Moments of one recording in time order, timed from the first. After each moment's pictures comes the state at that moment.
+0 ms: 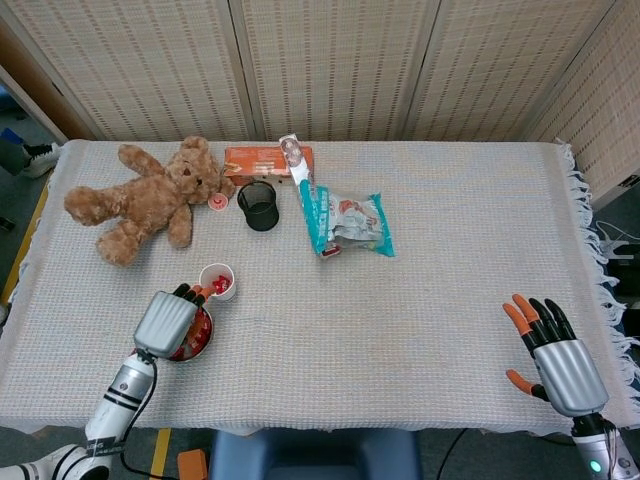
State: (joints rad) left arm -0.47 -1.43 -0.02 -1.58 1.43 1.30 0.51; right arm 0.07 -1.13 -0.03 -1.62 -1.70 1.52 -0.10
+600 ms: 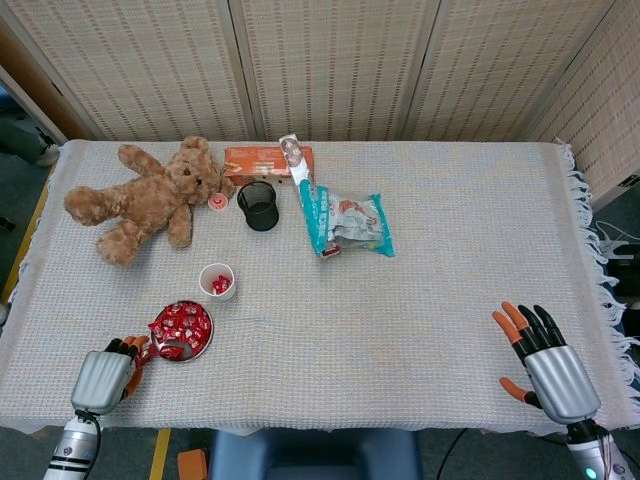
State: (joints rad) left arm -0.19 -1.52 0.11 -1.28 1.45 1.47 0.35; right arm 0.07 -1.14 -0.06 -1.62 -1.74 1.51 -0.12
